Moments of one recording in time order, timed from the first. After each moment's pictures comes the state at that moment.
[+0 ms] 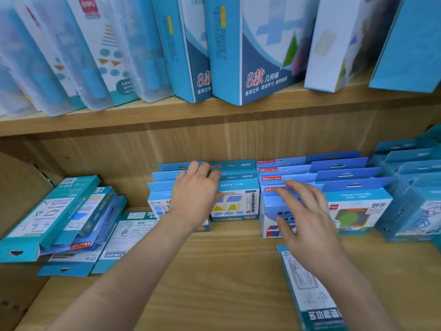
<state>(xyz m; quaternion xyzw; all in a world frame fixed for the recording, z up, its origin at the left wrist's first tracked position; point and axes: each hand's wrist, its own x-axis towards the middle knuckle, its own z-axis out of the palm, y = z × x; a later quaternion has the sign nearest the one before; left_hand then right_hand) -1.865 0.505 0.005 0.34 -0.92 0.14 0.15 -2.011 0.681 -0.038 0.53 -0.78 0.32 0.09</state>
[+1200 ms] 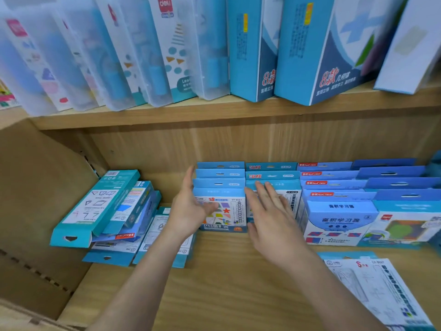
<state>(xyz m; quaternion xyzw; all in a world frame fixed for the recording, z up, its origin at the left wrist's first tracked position) -1.779 0.474 -0.018 0.44 -0.72 -0.42 0.33 -1.924 0.595 -0.031 0.62 -0.77 0.16 0.00</state>
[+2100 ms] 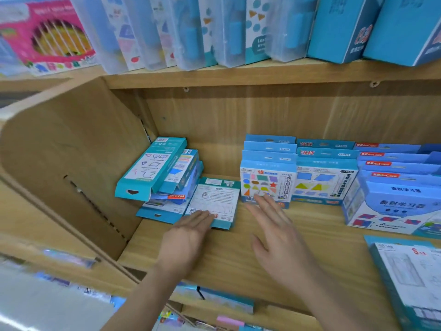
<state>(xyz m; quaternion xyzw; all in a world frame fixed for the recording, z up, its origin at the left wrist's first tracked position) -1.636 0.512 -0.094 0.40 -0.91 0.02 0.15 -1.832 0.615 -0.066 0.68 -0.67 0.28 -0.09</state>
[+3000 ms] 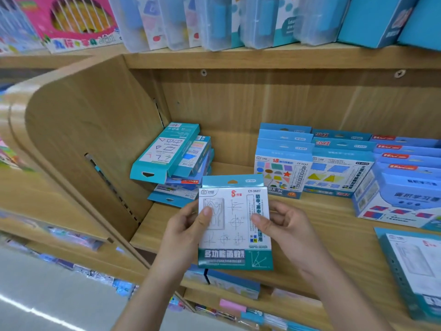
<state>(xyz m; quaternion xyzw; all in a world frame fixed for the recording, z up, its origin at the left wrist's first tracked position) -1.623 0.574 -0.030 0.45 -0.54 -0.60 0.39 -1.808 0.622 -0.046 0.39 -0.56 0.54 -0.49</state>
